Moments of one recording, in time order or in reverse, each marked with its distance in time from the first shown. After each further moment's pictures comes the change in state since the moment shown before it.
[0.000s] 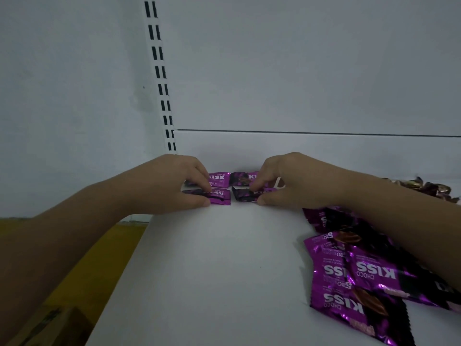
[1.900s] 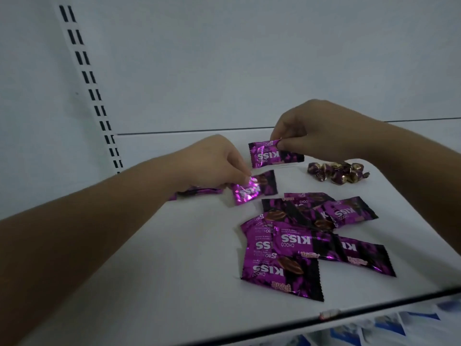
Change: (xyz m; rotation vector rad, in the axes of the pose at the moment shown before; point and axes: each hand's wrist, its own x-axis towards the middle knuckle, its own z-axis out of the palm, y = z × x) left_hand 0.076 0.127 -0.005 -0.536 -0.099 -0.070; right_hand -0.089 0.029 -0.074 0.031 0.249 0.315
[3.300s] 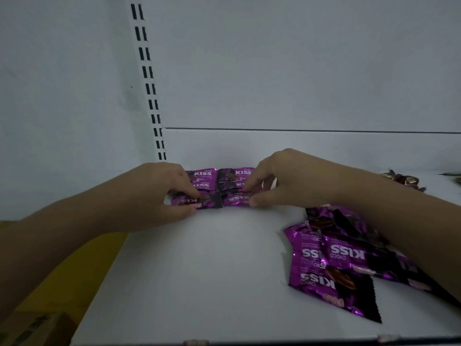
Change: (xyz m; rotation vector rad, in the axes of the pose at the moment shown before) left_hand -0.100 -0.100 -0.042 0.505 0.176 0.167; right_hand 0.026 -0.062 0.073 0.024 -0.270 -0.251
